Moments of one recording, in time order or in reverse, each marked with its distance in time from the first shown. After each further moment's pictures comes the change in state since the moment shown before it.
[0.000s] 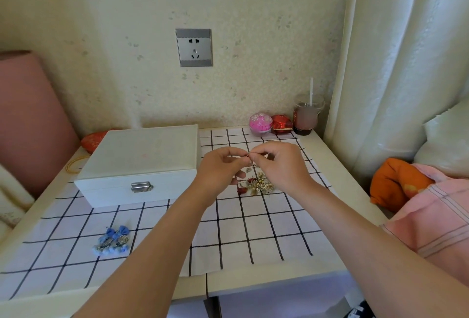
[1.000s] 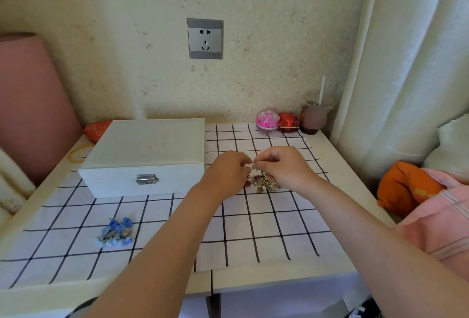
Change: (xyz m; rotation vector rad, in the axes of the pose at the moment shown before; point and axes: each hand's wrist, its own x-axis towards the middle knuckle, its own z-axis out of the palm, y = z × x) left_hand 0.015 -0.019 -0.003 0.807 -0.071 0.195; right_hand 0.005 0.005 0.006 0.113 -0.249 0.322
